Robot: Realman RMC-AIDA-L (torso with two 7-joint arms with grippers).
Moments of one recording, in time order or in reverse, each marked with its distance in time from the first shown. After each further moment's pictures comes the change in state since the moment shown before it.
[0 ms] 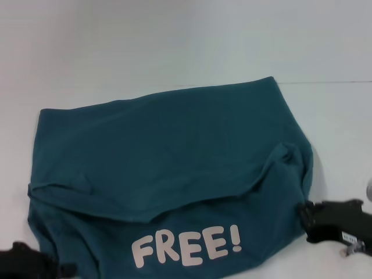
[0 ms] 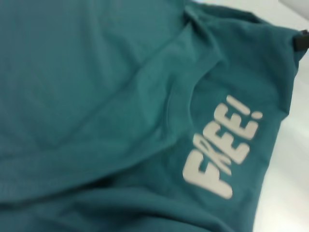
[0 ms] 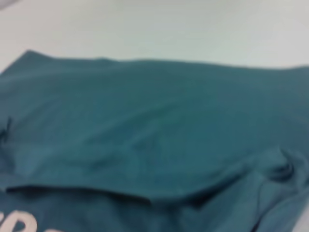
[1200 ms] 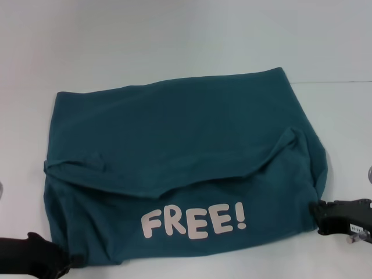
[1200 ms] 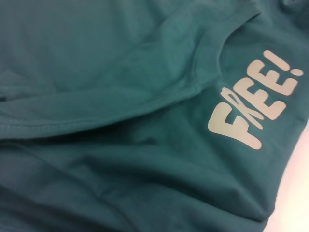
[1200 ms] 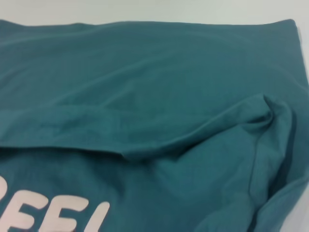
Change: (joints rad) left arm -0.049 0.004 0.135 -0.087 0.077 -0.221 -0.060; right arm 0.152 -0.010 0.110 0.196 -0.001 -0.001 0.067
